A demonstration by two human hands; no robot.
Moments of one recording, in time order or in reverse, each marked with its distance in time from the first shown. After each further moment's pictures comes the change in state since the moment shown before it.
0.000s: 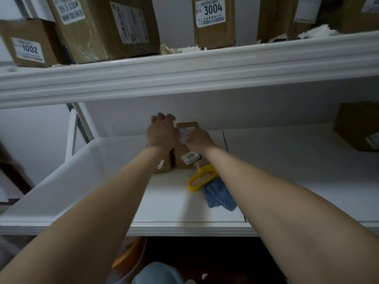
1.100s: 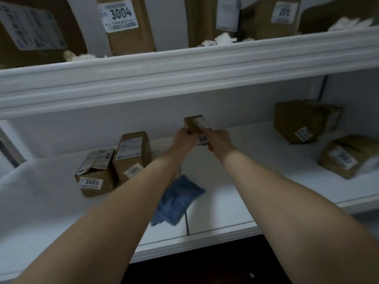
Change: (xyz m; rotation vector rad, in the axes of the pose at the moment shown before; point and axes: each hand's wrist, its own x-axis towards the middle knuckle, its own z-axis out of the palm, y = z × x) left_hand 0.013 0.197 0.084 -0.840 -0.451 -0.139; right_hand -0.015 0.167 -0.118 0.797 0.517 0.470
